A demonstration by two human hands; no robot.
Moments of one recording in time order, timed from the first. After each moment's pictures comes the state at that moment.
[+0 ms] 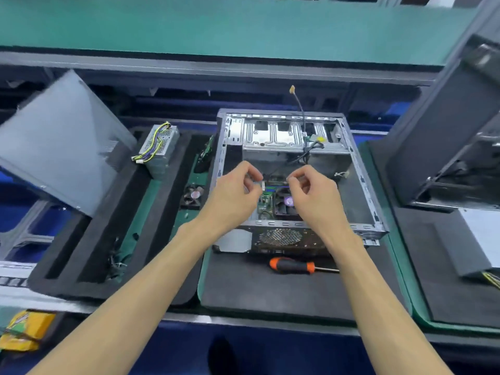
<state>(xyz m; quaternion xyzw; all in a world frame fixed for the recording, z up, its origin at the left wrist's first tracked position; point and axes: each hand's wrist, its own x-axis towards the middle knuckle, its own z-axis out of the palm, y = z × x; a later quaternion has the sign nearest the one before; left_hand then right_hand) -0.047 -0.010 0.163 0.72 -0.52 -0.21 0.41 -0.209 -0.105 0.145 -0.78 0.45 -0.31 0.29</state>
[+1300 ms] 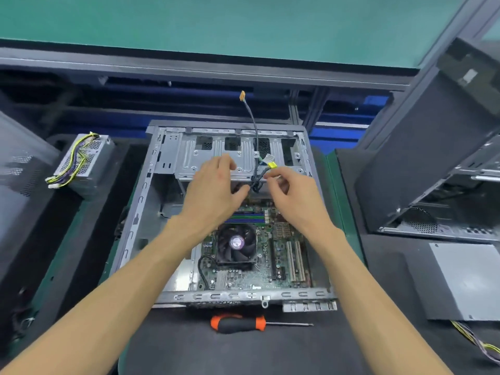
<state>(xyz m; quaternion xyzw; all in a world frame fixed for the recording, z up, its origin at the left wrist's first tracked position) -0.068 -0.191 0.130 0.77 -0.59 -0.03 0.26 -0.237 -0.266 0.129 -0.80 0.44 -0.26 0.31</state>
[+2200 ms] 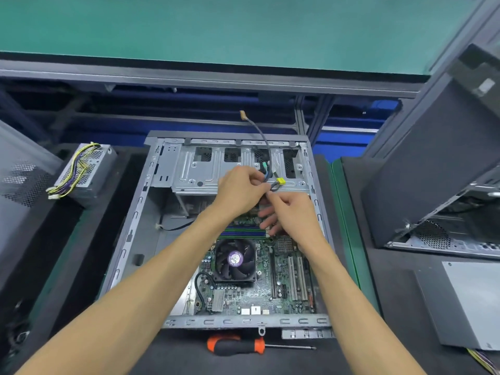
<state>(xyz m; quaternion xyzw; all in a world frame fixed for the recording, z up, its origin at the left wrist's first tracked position) -0.089 -0.255 0.136 0.78 -0.47 -0.26 0.31 -0.223 -0.277 0.107 -0.59 0.48 -0.24 0.60</state>
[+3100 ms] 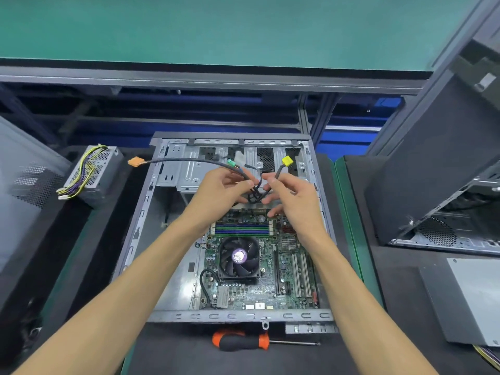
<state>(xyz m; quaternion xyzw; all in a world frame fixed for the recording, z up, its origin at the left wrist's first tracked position) -0.064 -0.210 0.145 0.65 -0.41 -0.41 0.50 -0.221 -0.281 0.116 -0.58 0.38 -0.36 0.62</state>
